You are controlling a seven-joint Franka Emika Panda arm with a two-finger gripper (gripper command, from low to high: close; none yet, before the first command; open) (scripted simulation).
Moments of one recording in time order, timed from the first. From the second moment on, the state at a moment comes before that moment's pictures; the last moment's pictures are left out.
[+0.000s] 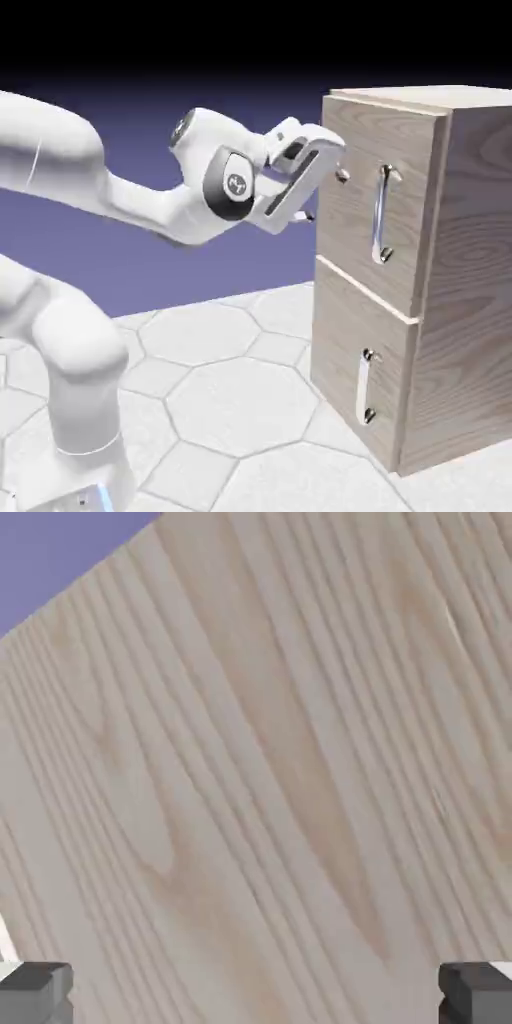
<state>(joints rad) 0.29 -0.83 -0.41 -2.72 -1.03 3.00 0.19</state>
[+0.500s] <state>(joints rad) 0.47 -1.00 -0.68 -2.66 -1.68 2.98 -0.16</state>
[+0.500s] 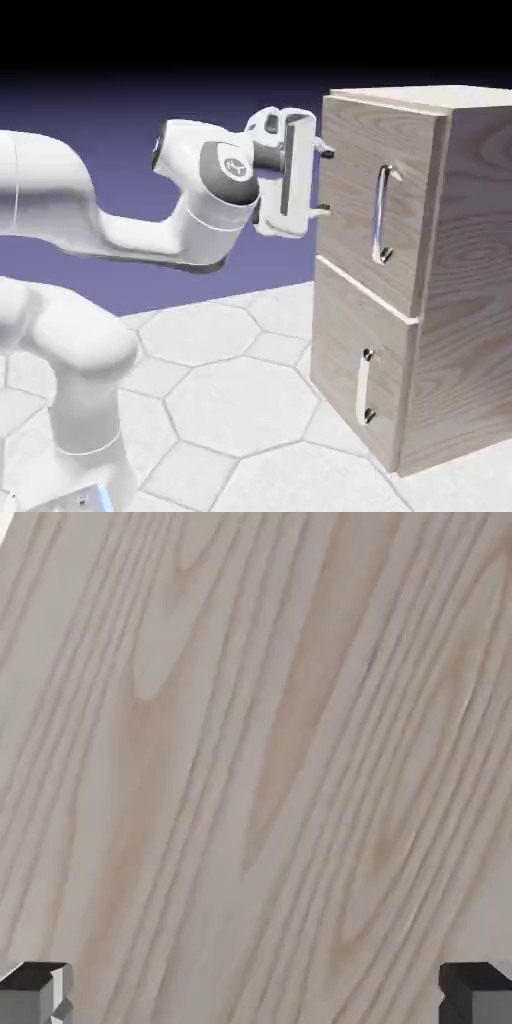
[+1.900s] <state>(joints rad) 0.58 -1.26 -0.81 -2.82 -2.46 2.55 -0.64</state>
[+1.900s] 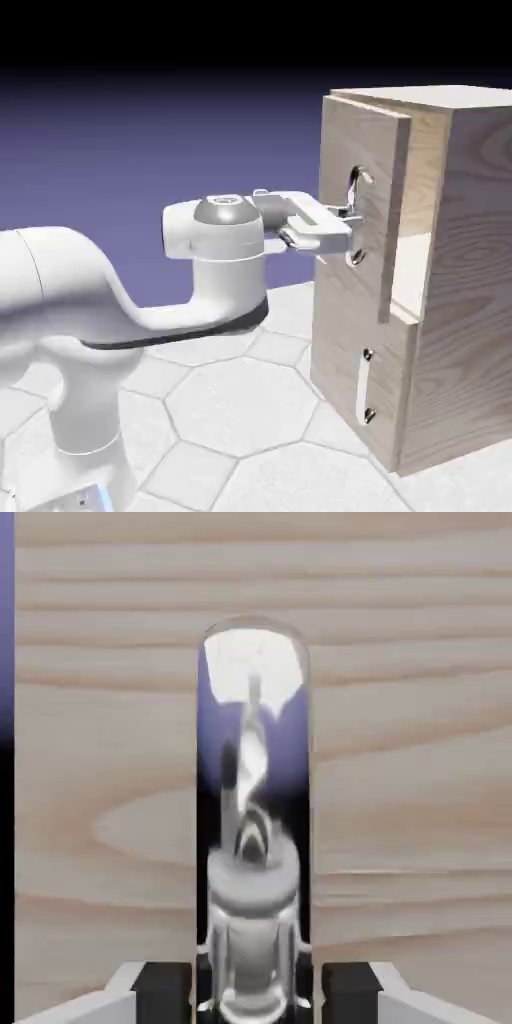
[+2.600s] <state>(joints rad) 0.49 -1.33 -0.05 -3.05 -1.68 1.96 -0.62</state>
